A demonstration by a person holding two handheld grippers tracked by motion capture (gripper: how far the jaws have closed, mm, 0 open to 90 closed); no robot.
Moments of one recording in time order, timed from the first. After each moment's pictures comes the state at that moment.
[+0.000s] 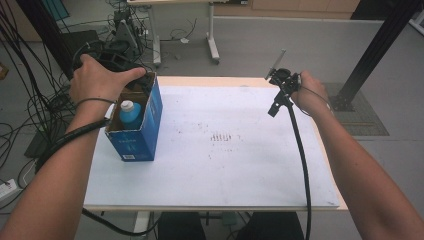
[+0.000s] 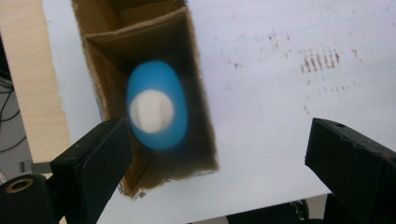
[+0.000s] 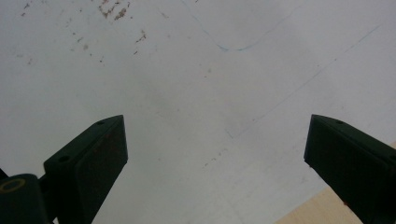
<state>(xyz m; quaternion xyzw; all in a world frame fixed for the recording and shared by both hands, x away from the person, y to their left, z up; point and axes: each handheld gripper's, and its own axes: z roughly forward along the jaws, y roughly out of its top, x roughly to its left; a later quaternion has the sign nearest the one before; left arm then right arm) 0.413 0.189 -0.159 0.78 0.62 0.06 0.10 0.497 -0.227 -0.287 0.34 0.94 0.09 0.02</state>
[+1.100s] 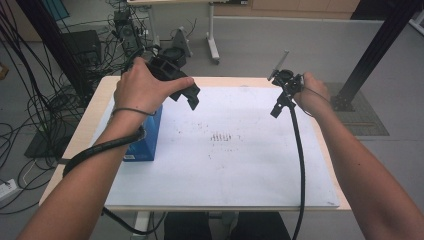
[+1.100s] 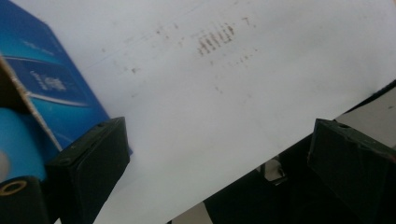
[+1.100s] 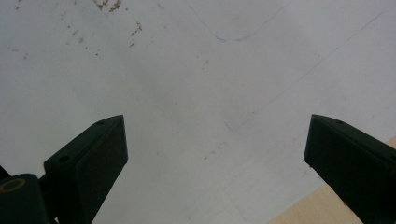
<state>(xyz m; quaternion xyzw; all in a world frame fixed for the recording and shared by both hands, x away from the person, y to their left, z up) 0.388 0.086 -0.163 0.87 0.49 0.00 0.12 0.496 -0.235 -0.291 0.34 0.93 0.09 0.02</state>
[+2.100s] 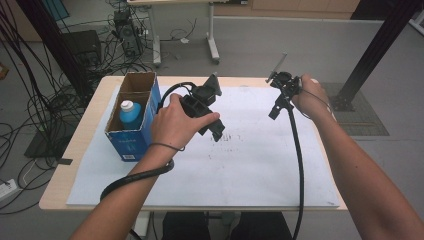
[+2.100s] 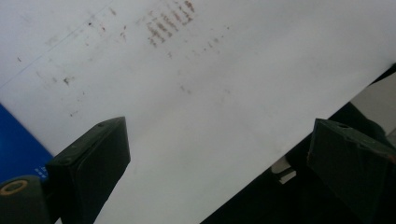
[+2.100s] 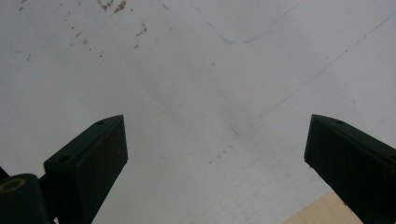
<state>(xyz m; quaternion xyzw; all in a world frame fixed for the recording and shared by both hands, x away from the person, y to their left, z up) 0.373 0.034 -0.251 0.90 0.43 0.00 0.11 0.493 -0.230 -0.296 0.34 0.93 0.09 0.01</state>
